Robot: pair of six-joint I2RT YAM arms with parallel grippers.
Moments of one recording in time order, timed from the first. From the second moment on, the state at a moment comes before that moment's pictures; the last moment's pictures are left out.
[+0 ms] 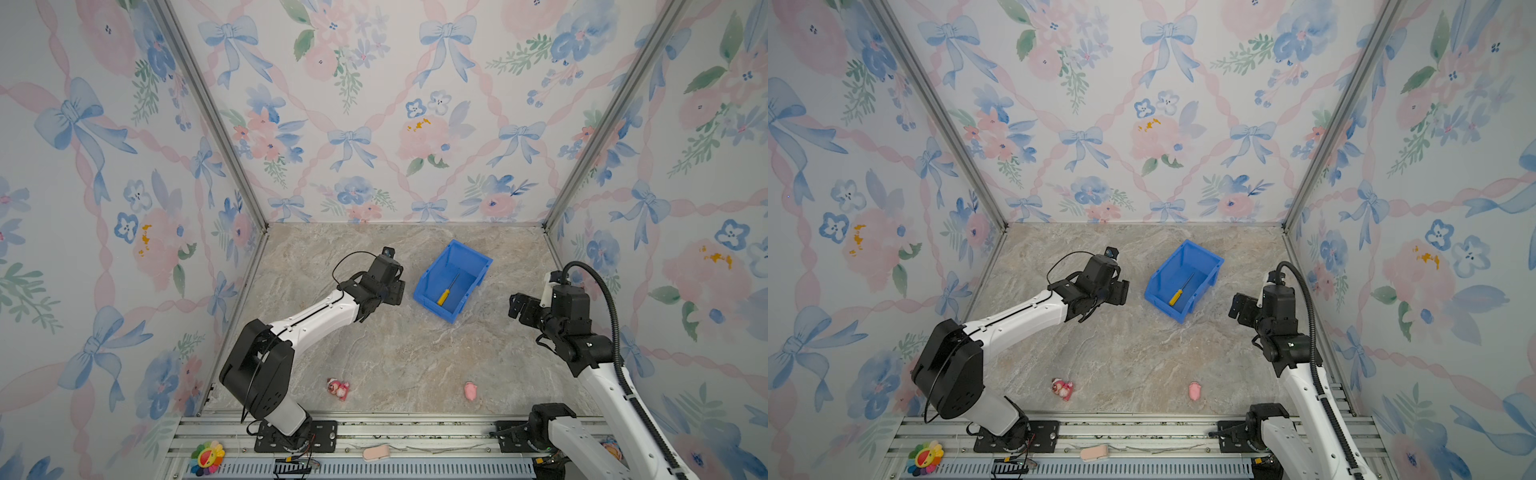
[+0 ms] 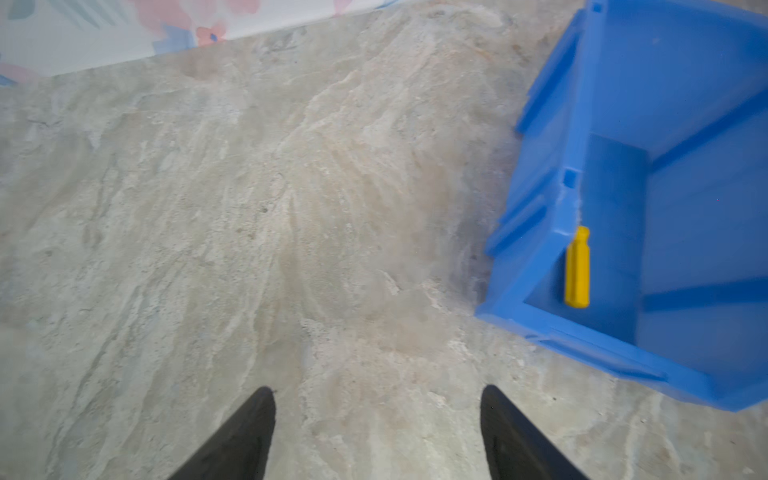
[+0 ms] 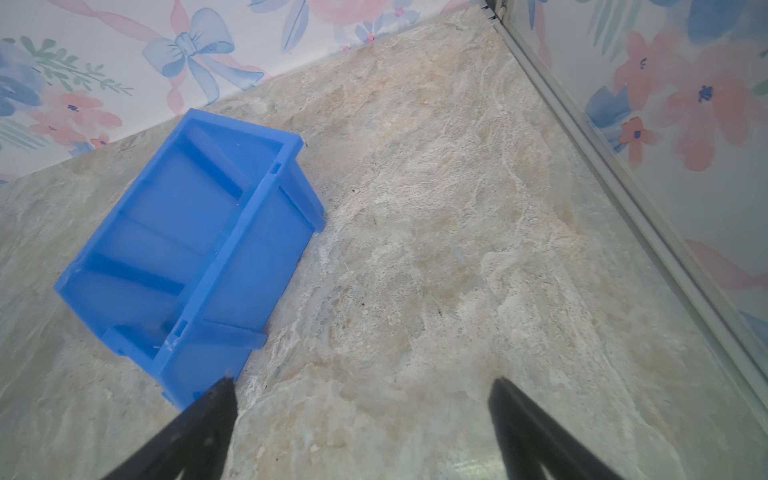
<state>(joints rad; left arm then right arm) -0.61 1.57 1.09 -0.33 -0.27 -0.26 0.06 0.82 0.66 -0.49 0.11 0.33</state>
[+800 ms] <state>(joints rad) -0.24 1.48 0.62 0.14 -0.35 -0.03 -0.03 1.21 0.44 0.05 0.11 0.10</state>
